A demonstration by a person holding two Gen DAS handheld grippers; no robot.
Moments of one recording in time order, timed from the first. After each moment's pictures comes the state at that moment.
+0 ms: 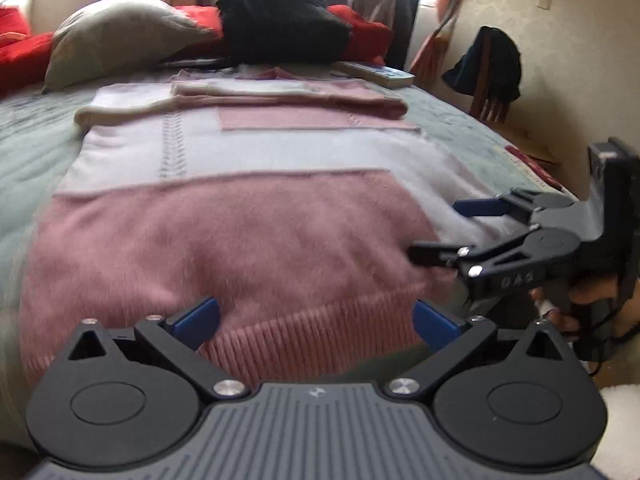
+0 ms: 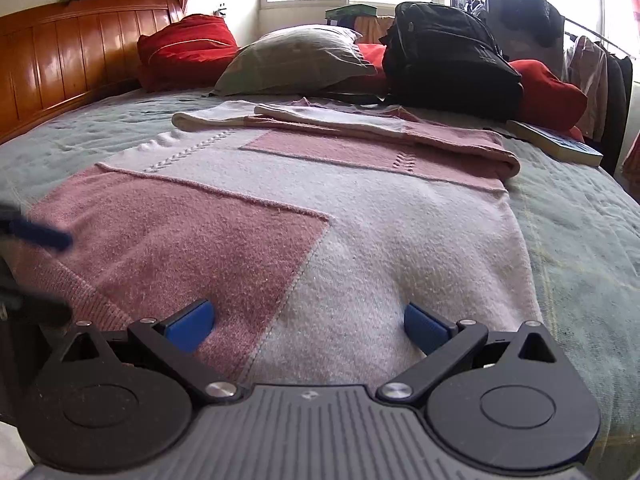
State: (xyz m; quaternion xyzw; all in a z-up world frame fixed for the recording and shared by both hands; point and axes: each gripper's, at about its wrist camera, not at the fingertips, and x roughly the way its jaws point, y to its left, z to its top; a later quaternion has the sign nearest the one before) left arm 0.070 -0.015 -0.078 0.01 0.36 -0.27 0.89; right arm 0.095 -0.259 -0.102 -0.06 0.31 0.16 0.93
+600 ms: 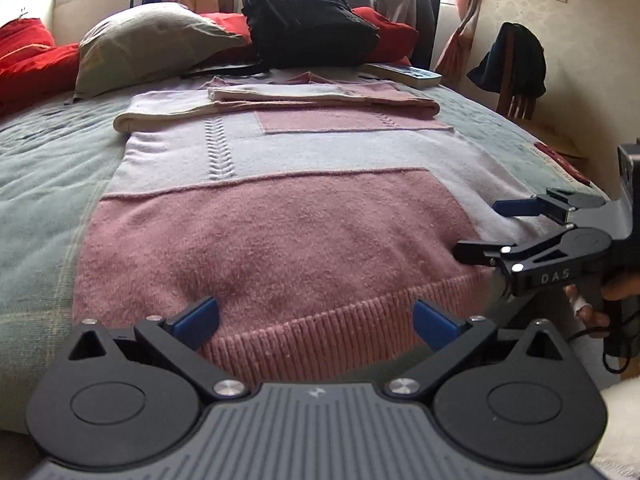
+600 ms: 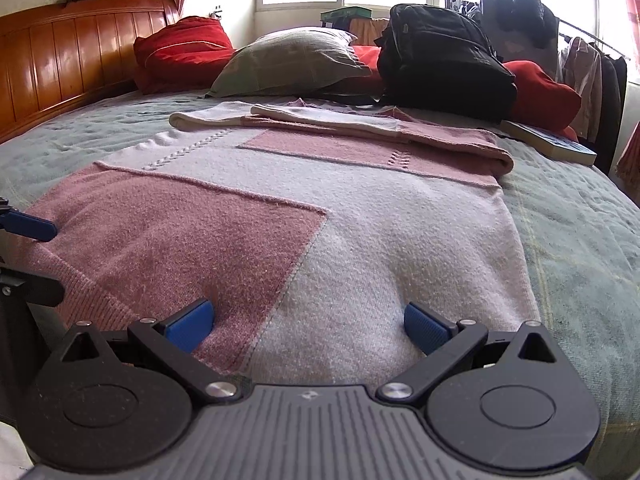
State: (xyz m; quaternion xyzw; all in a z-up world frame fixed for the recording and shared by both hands) left arm 0.073 0.002 -0.071 0.03 0.36 -0.23 0.90; right arm 0.089 -0.259 -0.105 -0.06 0.31 0.15 0.94
